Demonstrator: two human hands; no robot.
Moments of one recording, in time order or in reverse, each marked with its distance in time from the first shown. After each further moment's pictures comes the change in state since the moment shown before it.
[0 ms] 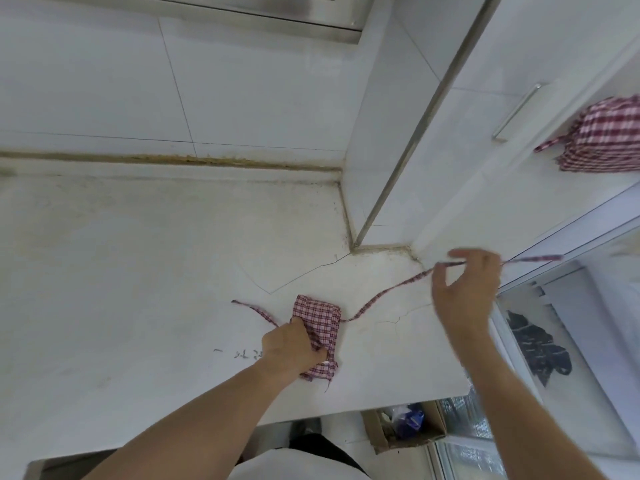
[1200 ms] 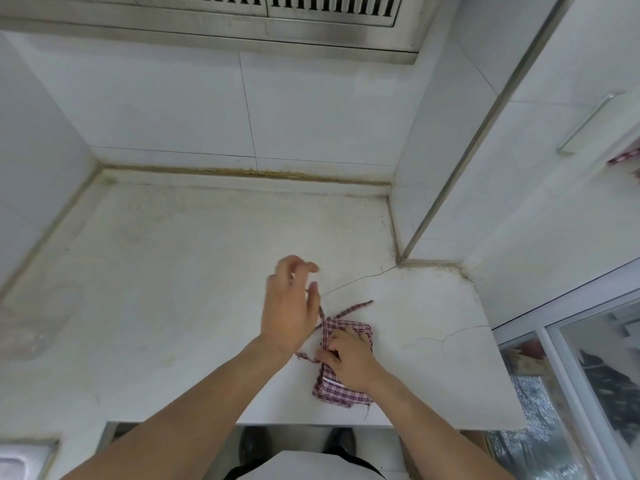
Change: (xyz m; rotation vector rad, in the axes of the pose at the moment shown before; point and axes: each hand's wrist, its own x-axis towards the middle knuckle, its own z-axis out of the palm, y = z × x) left_hand -0.029 -0.067 -0.063 -0.435 0.965 0.327; right_hand -0.130 -0.089 0.128 0.065 -1.166 -0.302
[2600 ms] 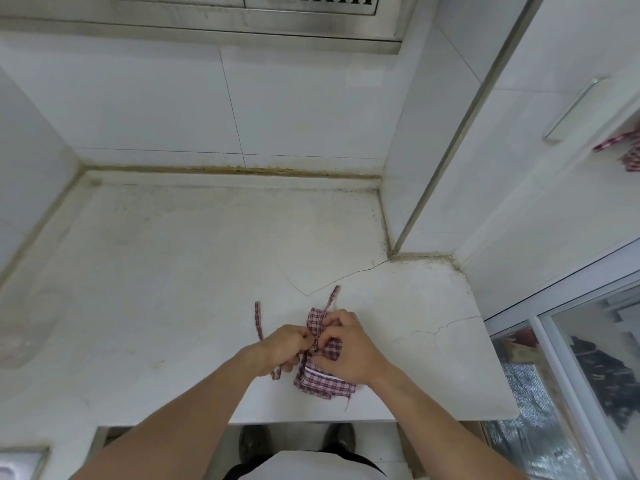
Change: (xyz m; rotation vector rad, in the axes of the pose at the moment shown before) left_hand -0.031 -0.023 0.021 -0.543 -0.985 -0.885; right_hand -0.002 0.029 0.001 0.306 0.174 -0.145
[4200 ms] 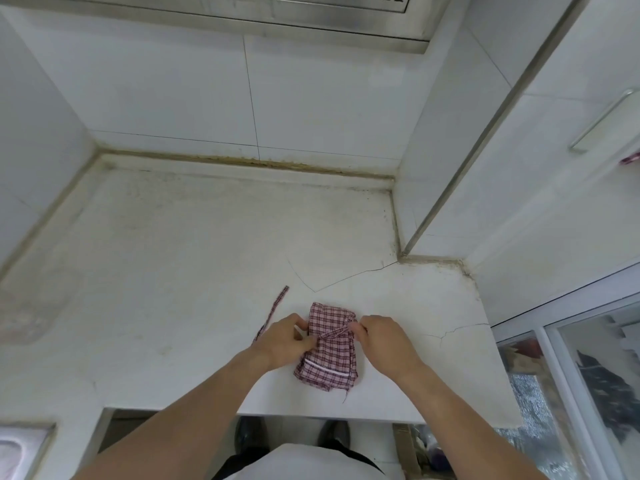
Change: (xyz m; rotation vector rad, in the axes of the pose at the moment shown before) left_hand 0.005 -0.026 -0.008 0.301 0.241 0.112; right_hand -0.005 -0.004 -0.038 -0.450 0.047 0.144
